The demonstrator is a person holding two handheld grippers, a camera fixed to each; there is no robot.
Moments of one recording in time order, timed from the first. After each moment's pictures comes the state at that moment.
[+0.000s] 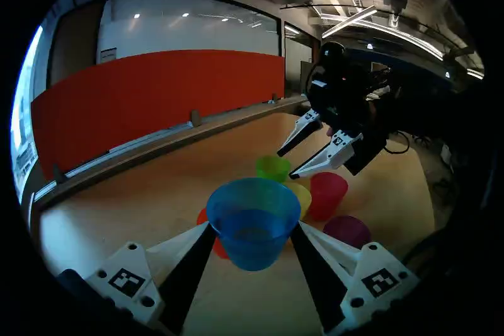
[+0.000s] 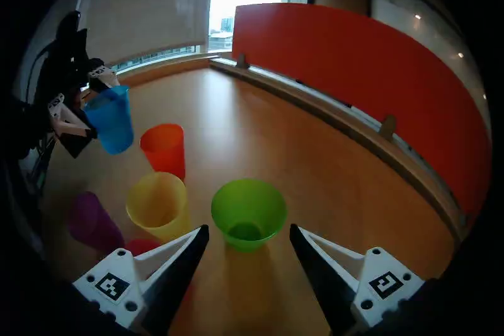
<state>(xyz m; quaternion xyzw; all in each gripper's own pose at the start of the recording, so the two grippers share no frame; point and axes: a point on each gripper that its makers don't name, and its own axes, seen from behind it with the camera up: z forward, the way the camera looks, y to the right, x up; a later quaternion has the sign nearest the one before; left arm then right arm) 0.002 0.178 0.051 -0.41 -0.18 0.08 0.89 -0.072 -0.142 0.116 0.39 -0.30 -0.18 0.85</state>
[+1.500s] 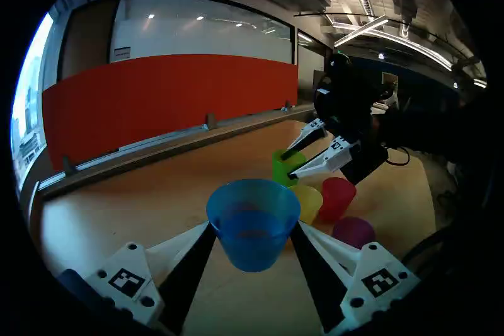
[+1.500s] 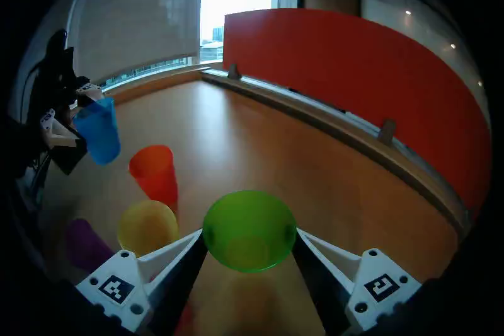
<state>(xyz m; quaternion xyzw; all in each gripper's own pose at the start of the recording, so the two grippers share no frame) 0.011 0.149 0.057 -0.38 -0.17 0.06 0.91 -0.059 -0.160 0.136 0.38 -0.28 -0.15 0.87</state>
